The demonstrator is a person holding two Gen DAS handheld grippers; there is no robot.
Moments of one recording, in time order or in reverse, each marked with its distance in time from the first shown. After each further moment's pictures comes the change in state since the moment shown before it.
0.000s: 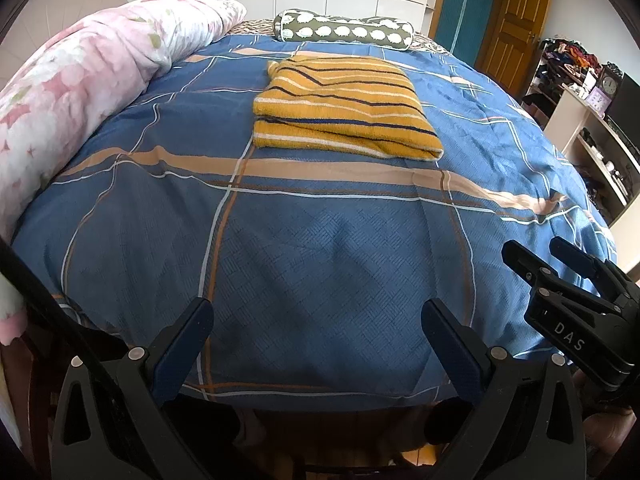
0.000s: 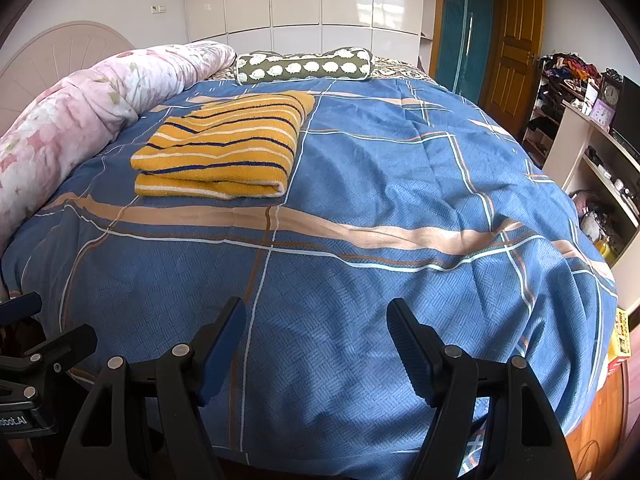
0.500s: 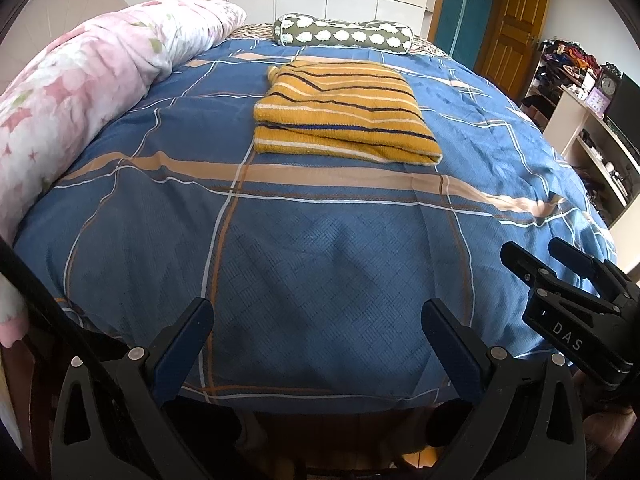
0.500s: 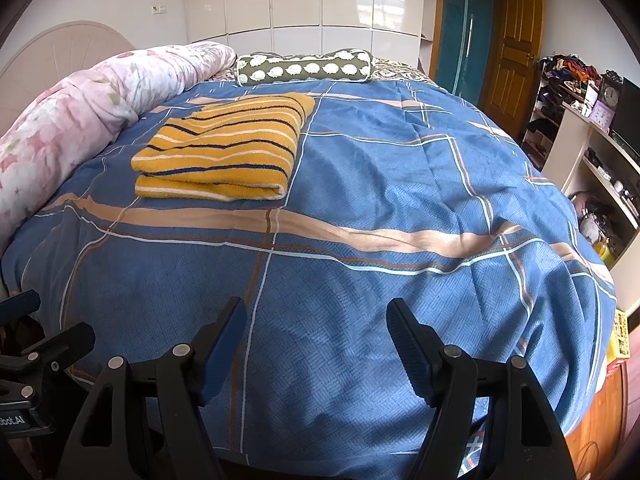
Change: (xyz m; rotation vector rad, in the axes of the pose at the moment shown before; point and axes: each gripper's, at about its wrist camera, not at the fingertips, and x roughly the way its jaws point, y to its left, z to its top) left arm -0.004 0.000 0.000 0.004 -0.013 0.003; right arm 0.000 0.000 0.000 0.001 0.000 0.000
